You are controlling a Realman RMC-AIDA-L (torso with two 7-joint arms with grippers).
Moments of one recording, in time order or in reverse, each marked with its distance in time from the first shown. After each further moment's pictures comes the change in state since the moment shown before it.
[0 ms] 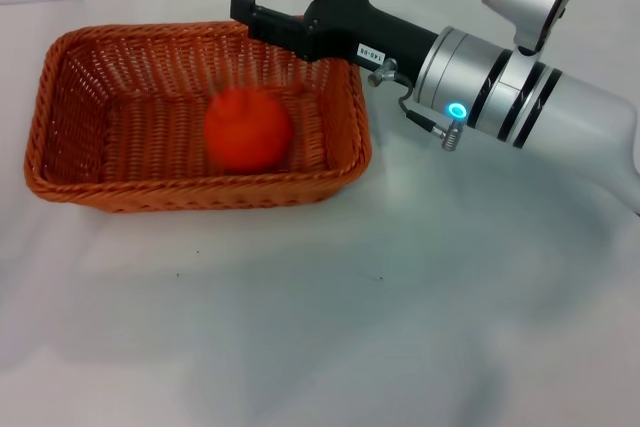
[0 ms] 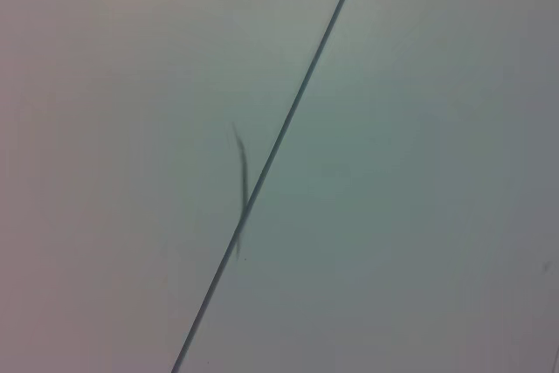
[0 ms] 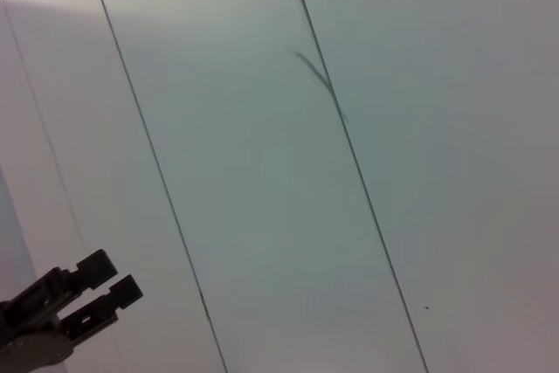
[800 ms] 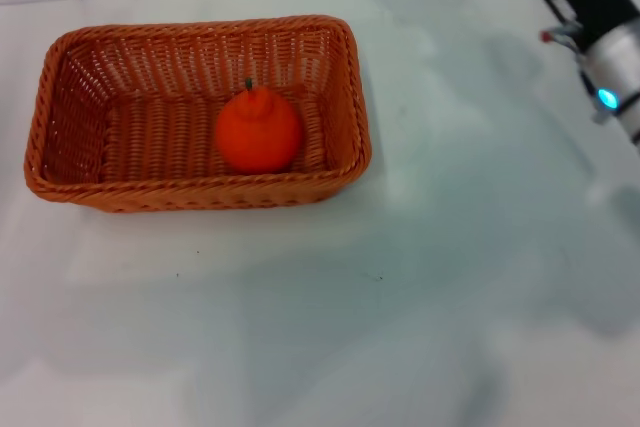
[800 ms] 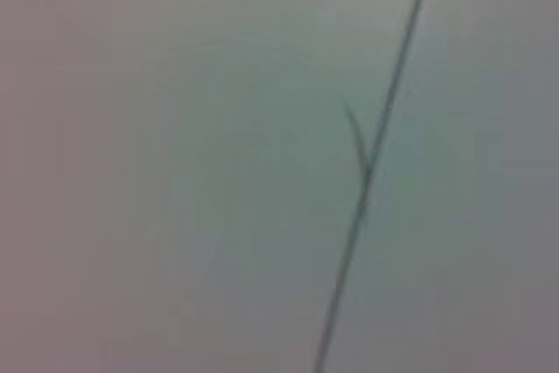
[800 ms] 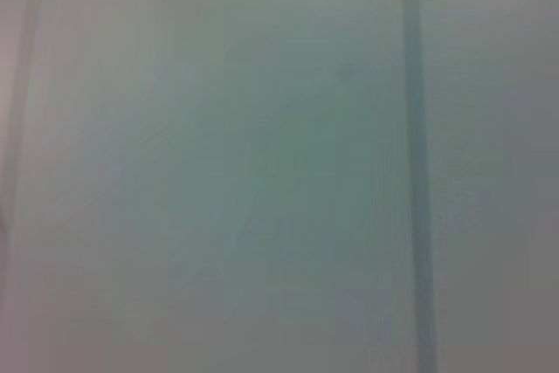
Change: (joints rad) left arm 0.024 0.001 -0.022 0.005 -0.007 -0.148 0.124; right arm -0.201 -0.007 0.130 0.017 0.445 -0.123 -0.644
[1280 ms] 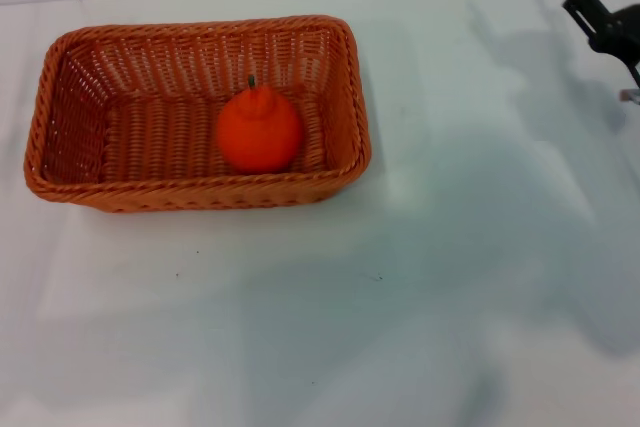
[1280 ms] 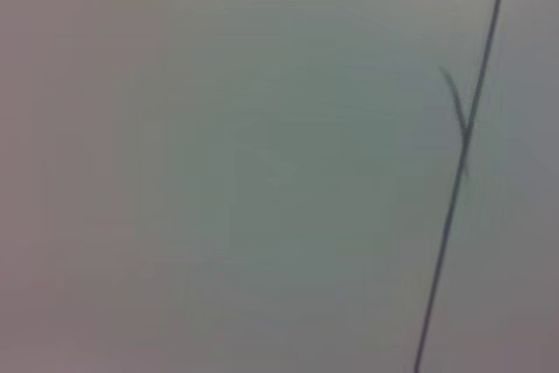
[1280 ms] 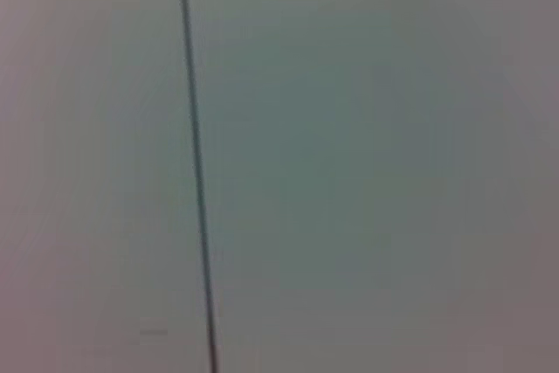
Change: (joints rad) left arm 0.027 -0.005 -0.084 -0.060 -0.003 -0.063 0.145; right arm -0.070 0.000 0.145 0.153 0.004 -0.032 0.002
